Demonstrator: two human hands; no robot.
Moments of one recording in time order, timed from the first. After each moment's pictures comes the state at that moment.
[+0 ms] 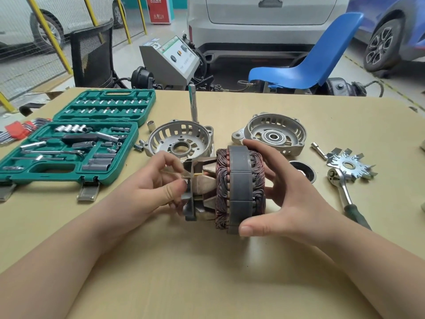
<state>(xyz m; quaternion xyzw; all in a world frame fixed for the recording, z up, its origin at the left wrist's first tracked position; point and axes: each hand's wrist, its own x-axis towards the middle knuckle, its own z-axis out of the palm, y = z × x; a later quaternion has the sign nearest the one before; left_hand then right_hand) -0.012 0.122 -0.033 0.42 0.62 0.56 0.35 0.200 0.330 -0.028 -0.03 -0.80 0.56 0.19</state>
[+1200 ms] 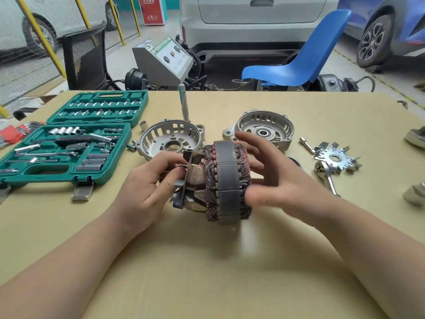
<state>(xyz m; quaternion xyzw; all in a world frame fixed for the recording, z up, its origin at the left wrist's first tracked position) 0.004 0.139 -0.046 0.51 0.69 0.51 0.06 0.205 0.343 -0.015 -0.06 -0.76 0.64 0.13</state>
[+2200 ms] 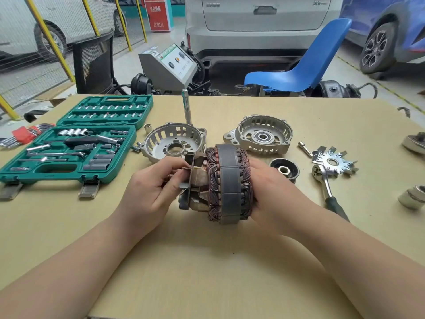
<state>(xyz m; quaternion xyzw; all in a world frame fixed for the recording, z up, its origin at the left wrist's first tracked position) 0.018 0.139 -0.044 0.54 0.69 0.48 -0.06 0.196 0.327 -0.019 -0.01 -0.96 0.22 0.18</state>
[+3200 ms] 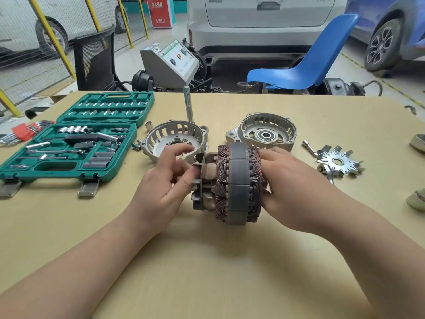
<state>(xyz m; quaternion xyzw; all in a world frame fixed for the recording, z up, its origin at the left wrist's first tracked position) 0.024 0.153 -0.048 0.48 0.69 0.53 0.08 0.213 0.327 0.016 -0.13 -0.98 0.14 0.07</state>
